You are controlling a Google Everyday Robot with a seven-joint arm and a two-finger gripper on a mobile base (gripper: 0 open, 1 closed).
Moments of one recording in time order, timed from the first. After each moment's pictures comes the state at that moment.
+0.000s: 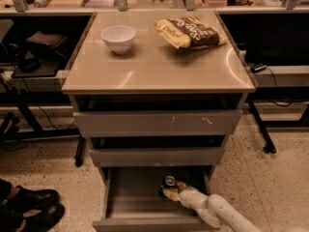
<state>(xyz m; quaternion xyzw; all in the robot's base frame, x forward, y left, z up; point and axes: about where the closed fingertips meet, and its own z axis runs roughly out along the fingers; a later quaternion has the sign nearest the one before) 0.585 -0.097 0.197 -0.23 0.80 0.30 0.47</state>
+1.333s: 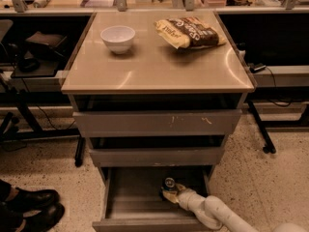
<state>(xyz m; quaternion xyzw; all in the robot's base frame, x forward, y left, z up) 0.589 -0.099 0.160 -0.22 0.82 0.27 0.45</state>
